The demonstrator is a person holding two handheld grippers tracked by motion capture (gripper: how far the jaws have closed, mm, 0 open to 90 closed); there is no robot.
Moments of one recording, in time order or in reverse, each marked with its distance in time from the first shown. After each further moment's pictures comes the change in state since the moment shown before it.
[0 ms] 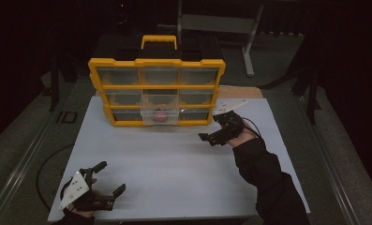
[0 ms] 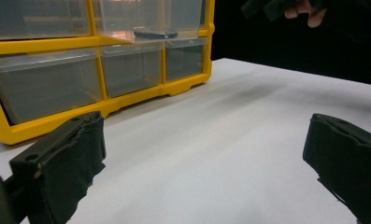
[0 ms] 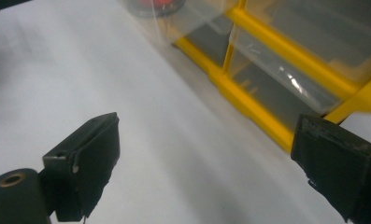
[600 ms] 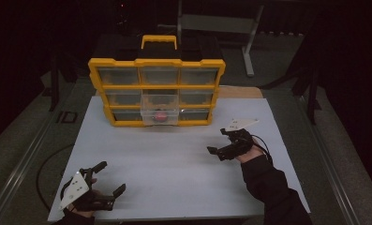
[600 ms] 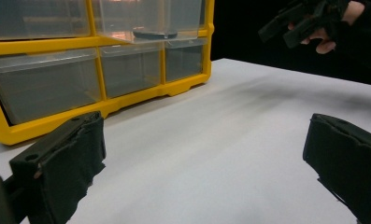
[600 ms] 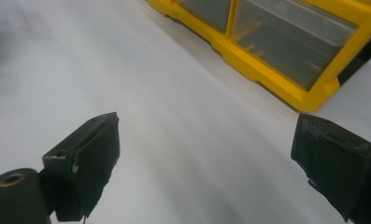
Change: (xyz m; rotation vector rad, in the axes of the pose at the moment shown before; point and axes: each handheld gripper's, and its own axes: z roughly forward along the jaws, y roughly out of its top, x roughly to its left) left arm 0.000 0.000 0.000 0.001 -0.001 0.000; right arm 0.003 -0.059 -0.004 -0.056 0.001 0.025
